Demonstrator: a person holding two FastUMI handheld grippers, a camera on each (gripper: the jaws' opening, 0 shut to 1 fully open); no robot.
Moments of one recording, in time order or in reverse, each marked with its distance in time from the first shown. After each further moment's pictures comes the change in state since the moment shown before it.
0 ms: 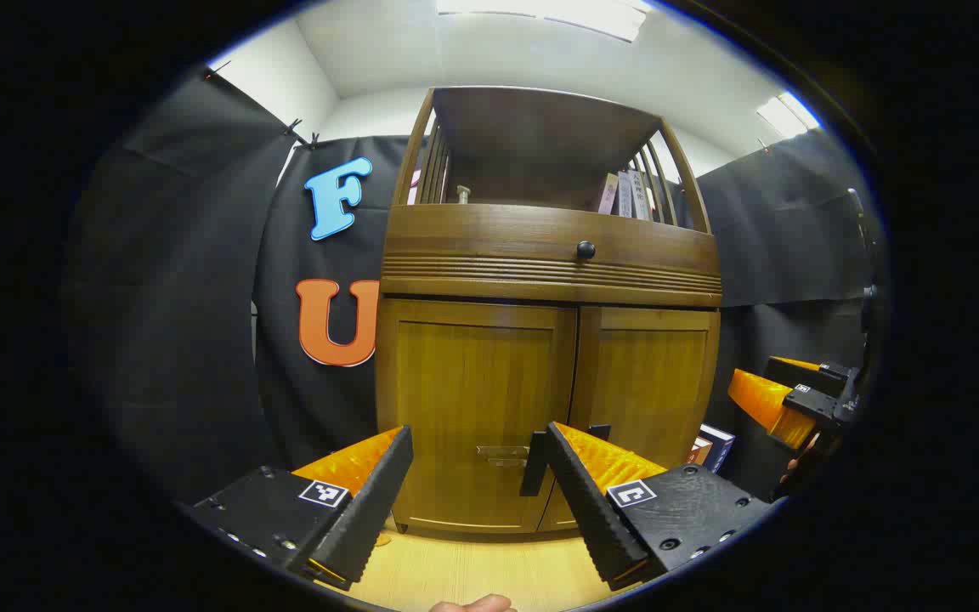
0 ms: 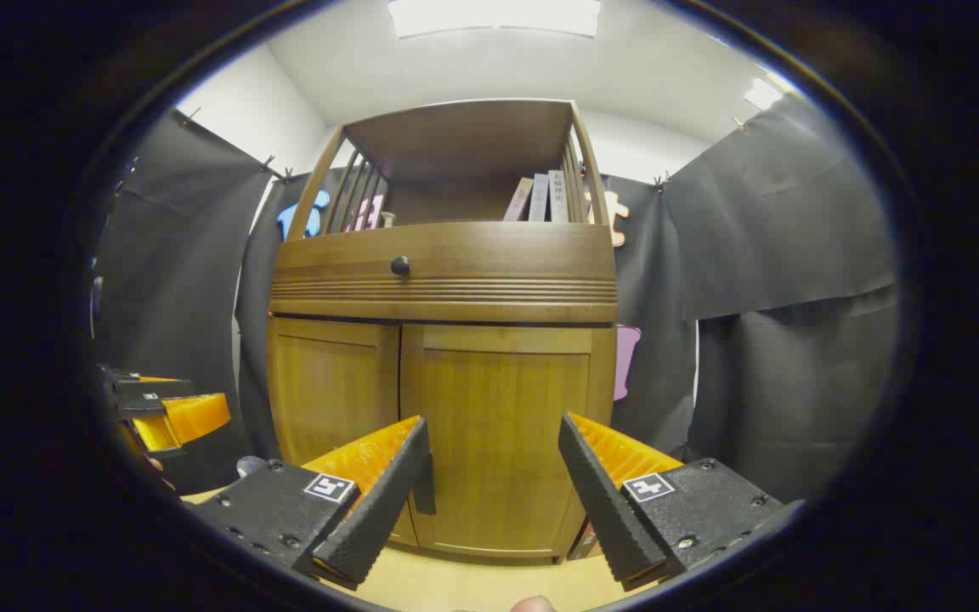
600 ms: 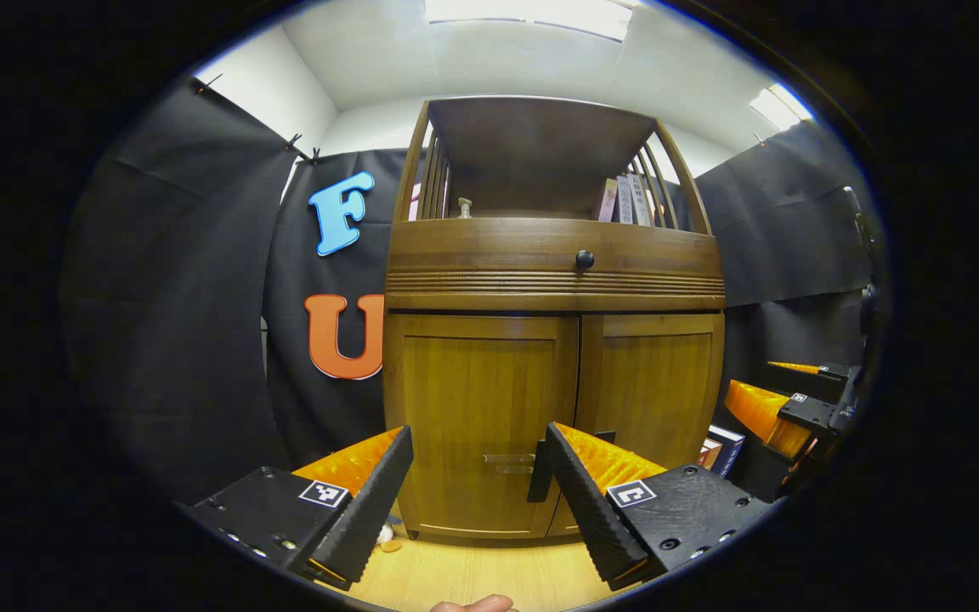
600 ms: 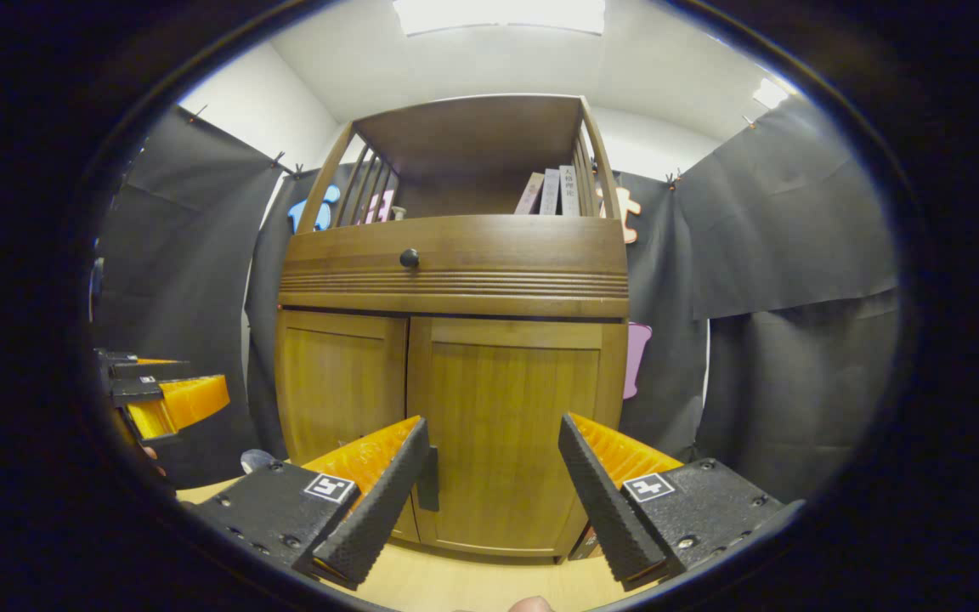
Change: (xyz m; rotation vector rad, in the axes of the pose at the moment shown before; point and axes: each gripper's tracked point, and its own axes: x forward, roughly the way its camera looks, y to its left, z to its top) left arm -0.005 0.002 0.012 0.040 -0.040 0.040; right arm 0.003 0.003 -0.007 -0.013 0.013 0.042
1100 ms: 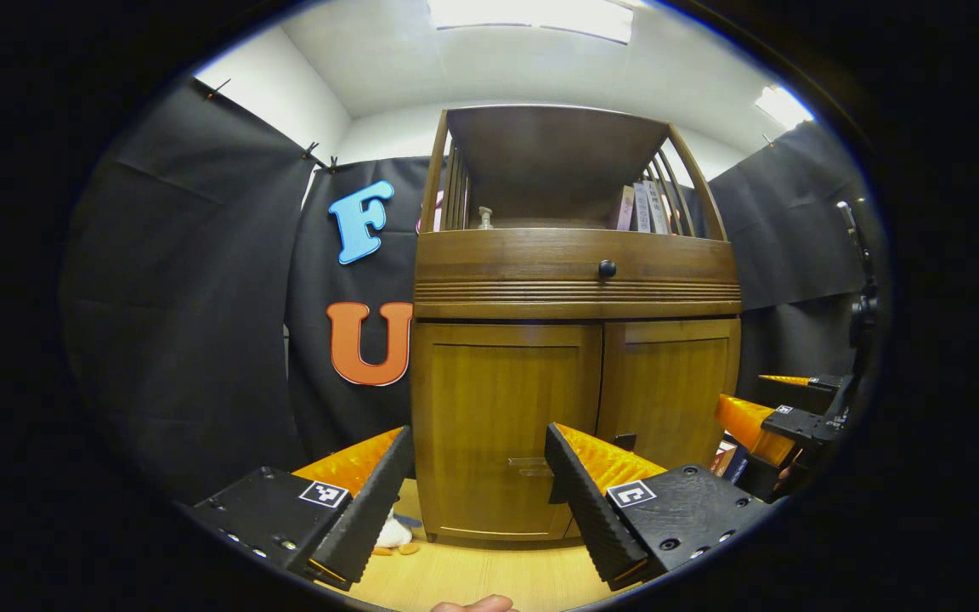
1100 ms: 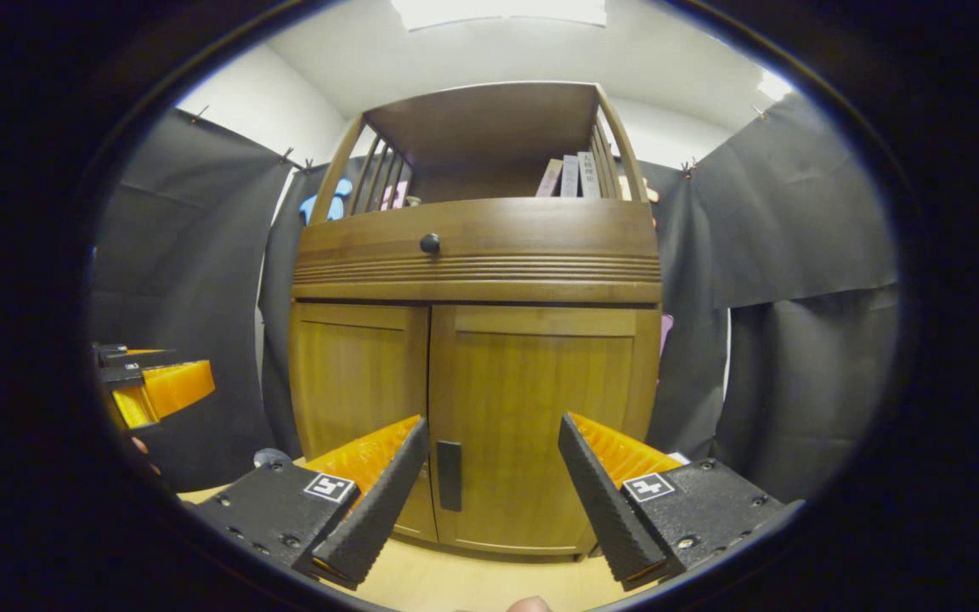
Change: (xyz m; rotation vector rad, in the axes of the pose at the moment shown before) left arm -0.013 0.027 0.006 0.004 -0.012 0.066; right arm 0.021 0.027 -0.015 0.014 0.033 0.058
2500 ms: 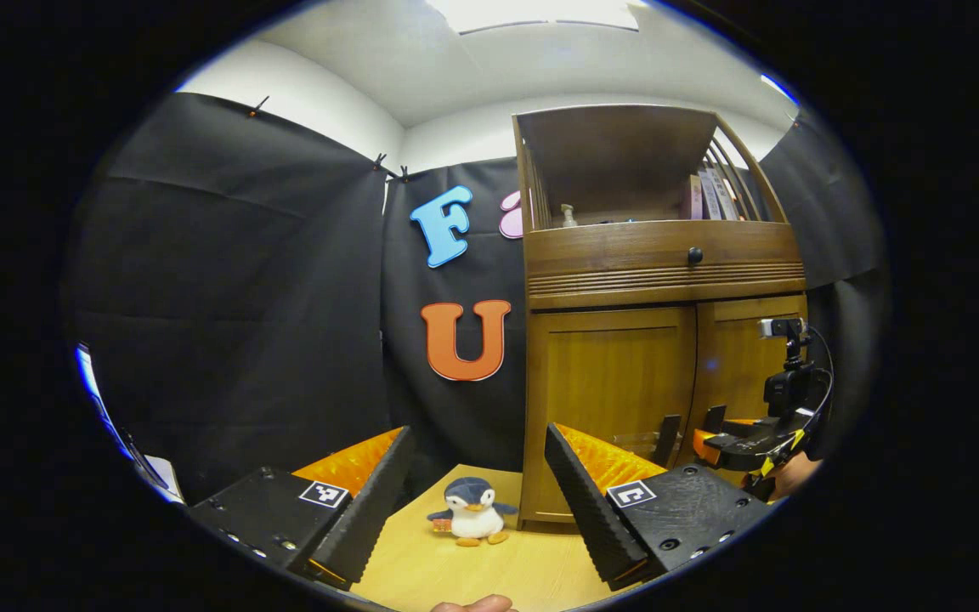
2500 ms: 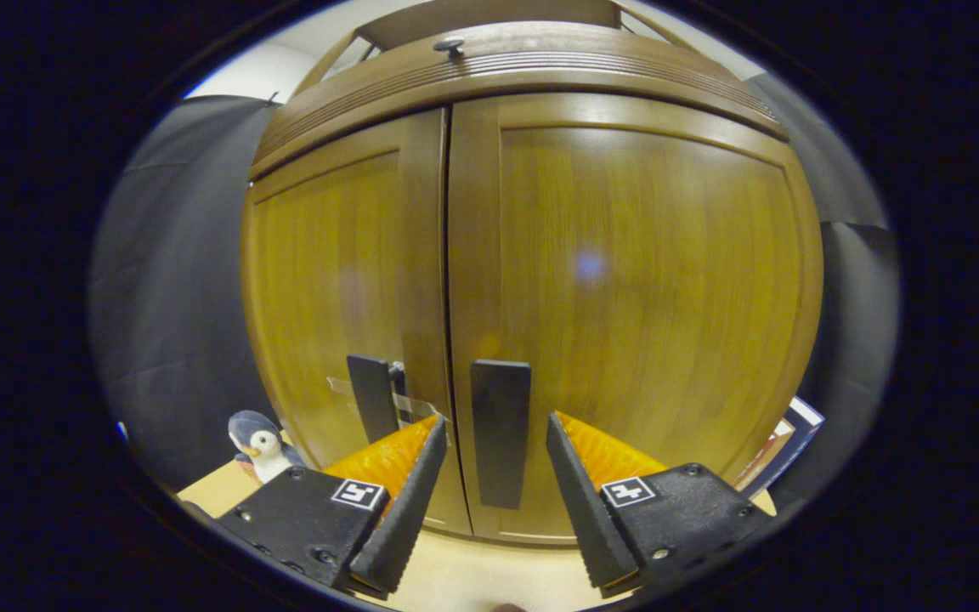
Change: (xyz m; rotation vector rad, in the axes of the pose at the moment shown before) left arm -0.059 0.101 -0.006 0.064 0.027 0.275; right arm 0.151 0.046 -0.145 0.047 0.277 0.036
